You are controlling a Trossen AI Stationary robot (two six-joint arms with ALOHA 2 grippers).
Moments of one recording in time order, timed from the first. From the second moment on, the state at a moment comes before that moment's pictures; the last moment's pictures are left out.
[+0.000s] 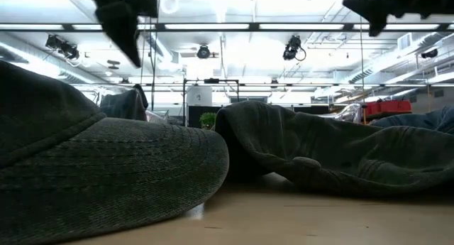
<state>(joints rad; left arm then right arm) 0.17 1.19 1.11 -1.00 -0.30 -0.02 -0.08 0.31 0.35 0.09 0.02 0.10</state>
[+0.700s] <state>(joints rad) 0.17 1.18 1.12 -0.94 -0.32 -0.07 0.07 1.25 1.16 -1.22 -0.13 0.97</state>
